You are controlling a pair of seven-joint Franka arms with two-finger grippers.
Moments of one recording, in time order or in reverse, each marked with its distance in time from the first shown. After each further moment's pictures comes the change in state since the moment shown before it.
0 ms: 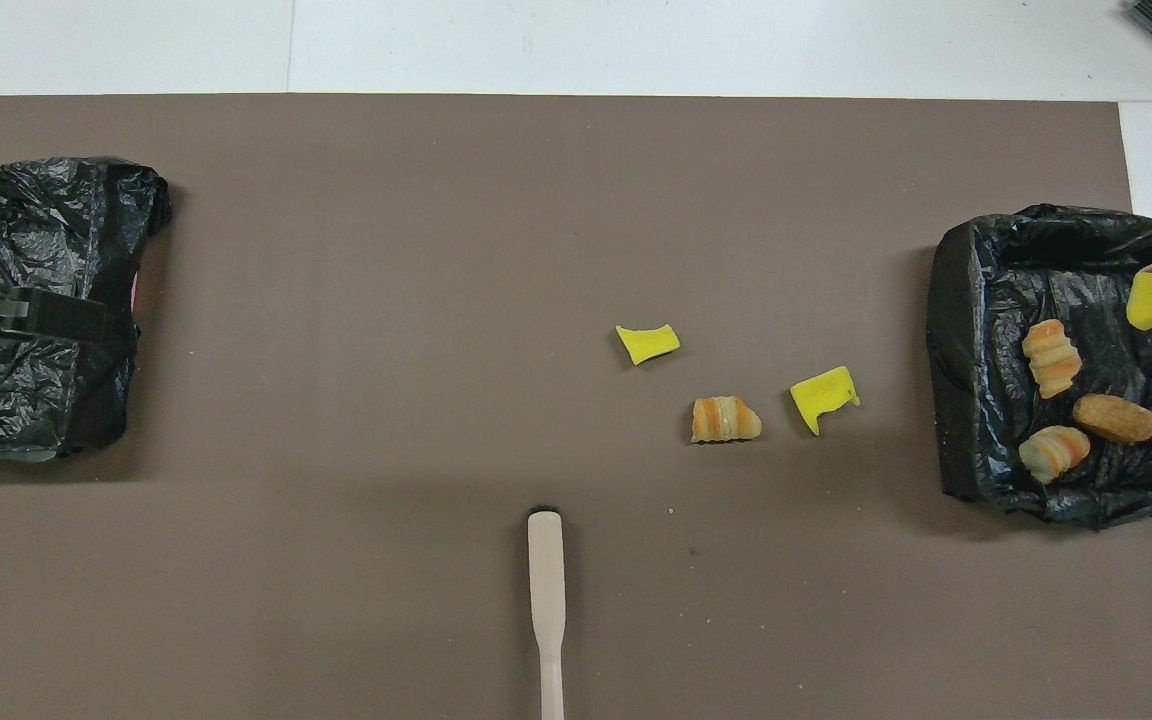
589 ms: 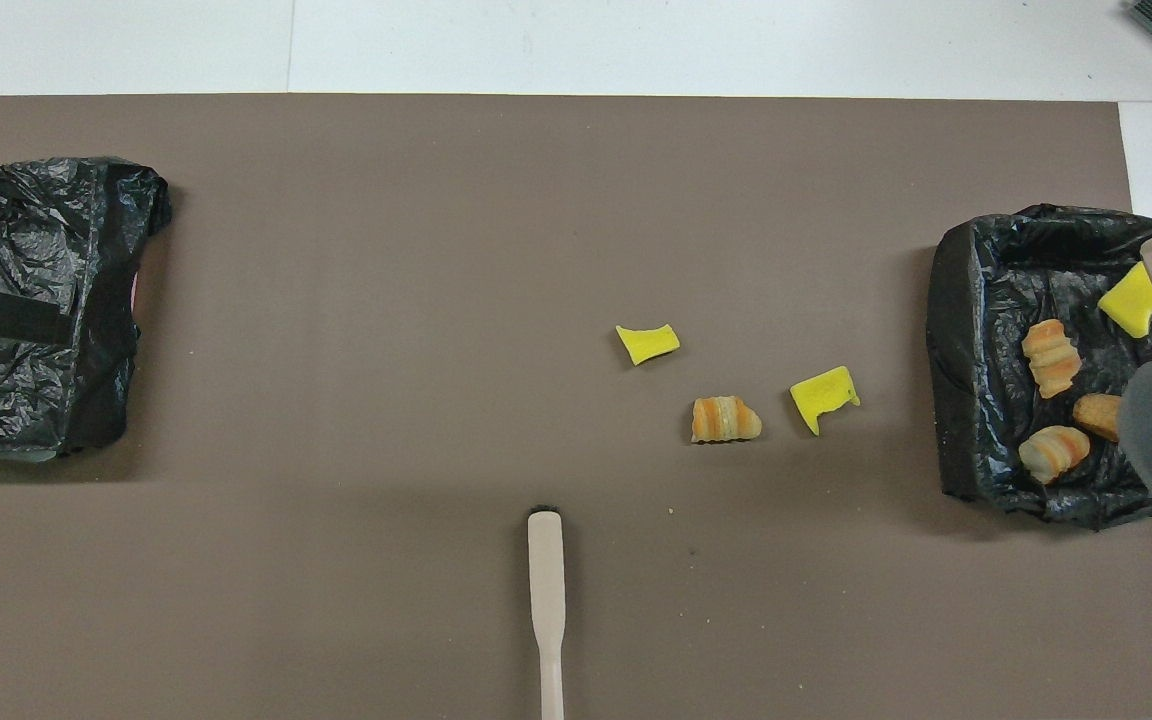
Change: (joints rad) left arm -0.084 0.007 0.108 0.041 0.000 -0.028 0.030; right arm 0.040 -0.031 0.000 -0.048 -0.088 -0.008 0.148
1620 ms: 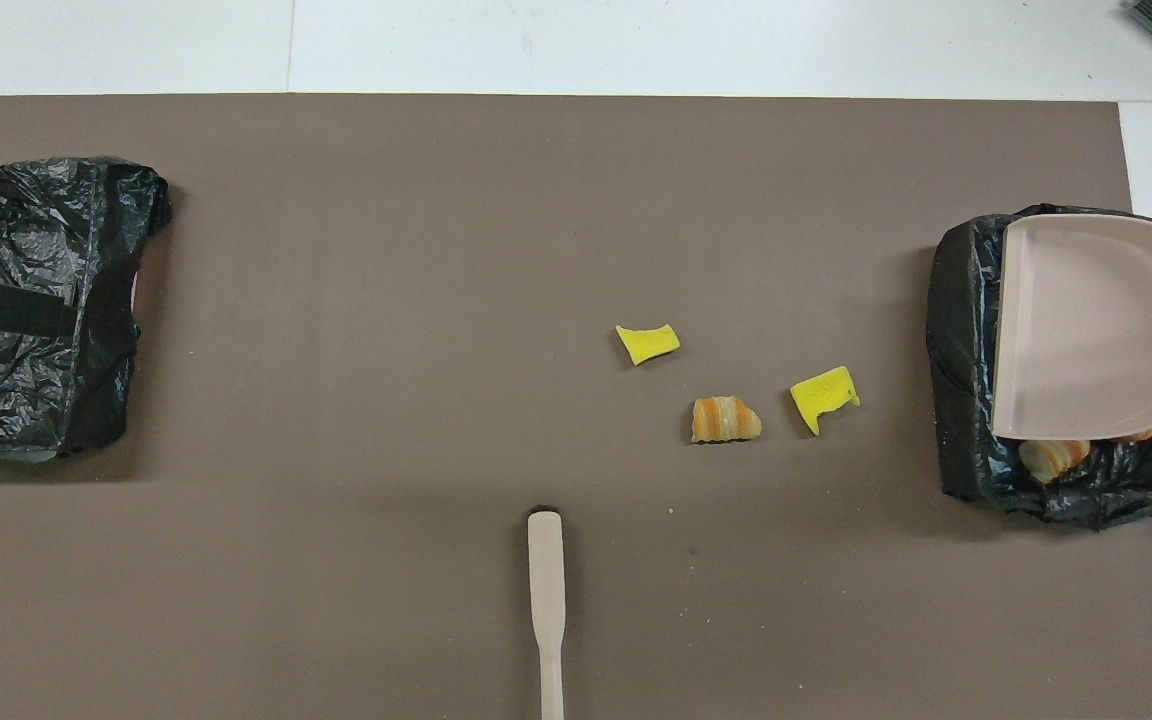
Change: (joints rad) left arm -0.010 0.005 -0.004 0.021 0.000 -0.004 0.005; right arm -0.062 -0.031 -0.008 0.078 0.714 -0.065 0.069
